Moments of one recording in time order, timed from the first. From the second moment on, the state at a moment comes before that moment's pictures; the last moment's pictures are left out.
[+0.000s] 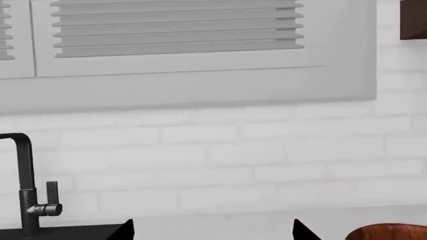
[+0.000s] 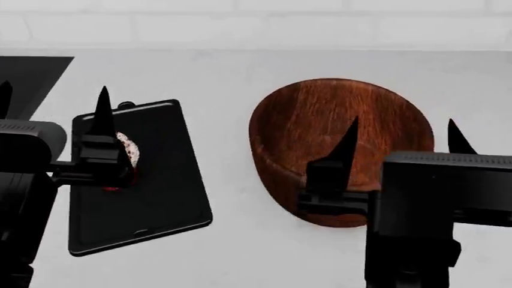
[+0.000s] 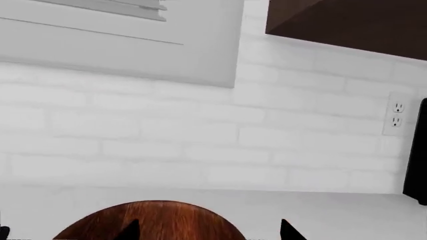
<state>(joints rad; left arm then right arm) -0.56 -0.17 0.20 0.64 -0.28 -0.86 -0.35 0.47 0.23 -0.10 -0.71 0.18 0.95 0.34</state>
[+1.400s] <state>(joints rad) -0.57 -0.20 0.23 0.63 -0.32 -0.83 -0.38 0.45 0.33 0.48 -0.84 1.27 1.41 0.89</state>
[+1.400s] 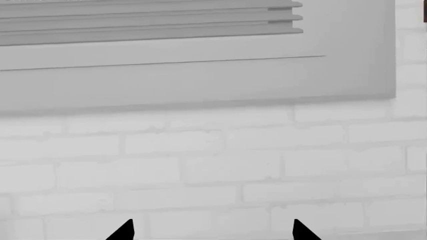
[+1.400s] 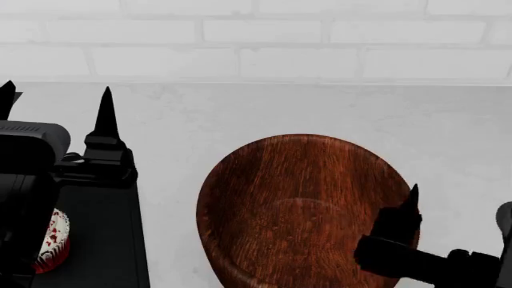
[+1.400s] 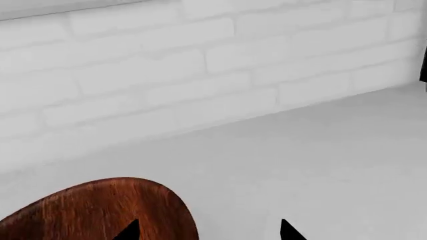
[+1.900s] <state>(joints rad) -0.57 -0.22 0.24 0.64 -0.33 -0.83 -0.40 0.39 0.46 0.61 -0.51 2.01 1.19 1.28</state>
